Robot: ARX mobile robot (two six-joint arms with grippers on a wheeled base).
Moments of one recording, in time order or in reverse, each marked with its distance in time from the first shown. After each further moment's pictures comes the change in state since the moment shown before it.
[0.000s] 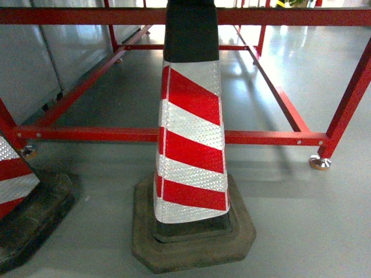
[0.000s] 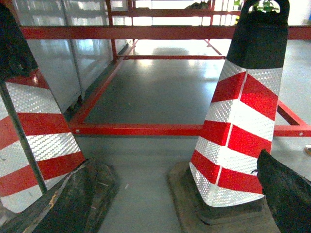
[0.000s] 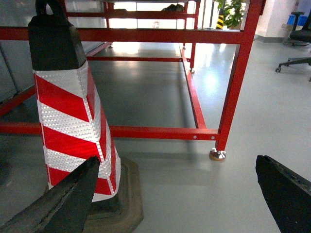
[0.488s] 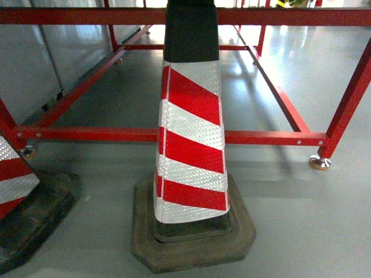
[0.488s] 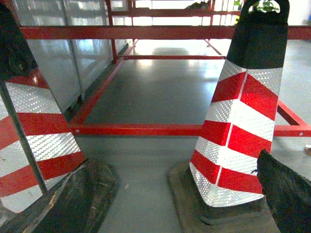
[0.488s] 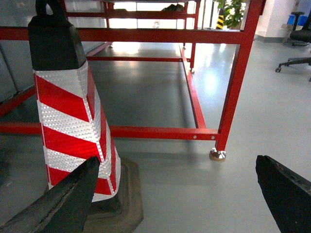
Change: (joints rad) left arm 0.000 0.000 0.000 0.000 0.000 0.000; right arm 0.000 0.000 0.000 0.000 0.000 0.000
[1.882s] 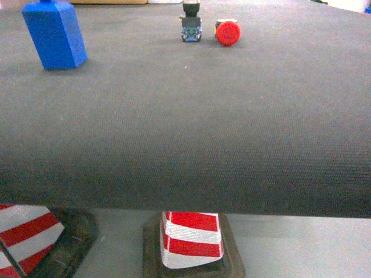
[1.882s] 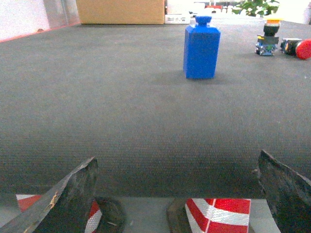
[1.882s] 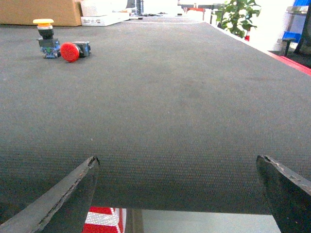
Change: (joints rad) left arm 0.000 0.000 0.000 0.001 0.000 0.000; right arm 0.000 0.000 0.000 0.001 0.001 0.001
